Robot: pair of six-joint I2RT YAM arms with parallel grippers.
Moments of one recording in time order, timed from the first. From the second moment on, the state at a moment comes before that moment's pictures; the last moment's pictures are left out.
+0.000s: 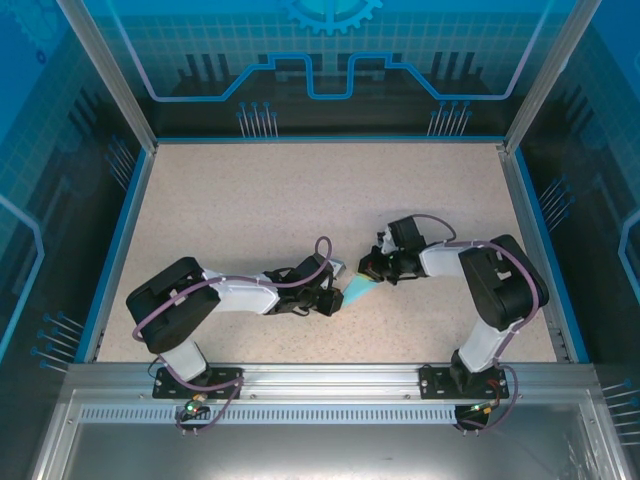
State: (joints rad) left arm -0.87 1.68 0.71 0.04 0.15 -0.53; right arm 0.36 1.74 0.72 -0.02 -0.57 0.81
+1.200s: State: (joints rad) left arm -0.87 1.66 0.70 0.01 0.12 -0.53; right arm 0.30 1.43 0.67 -0.07 -0.52 0.78
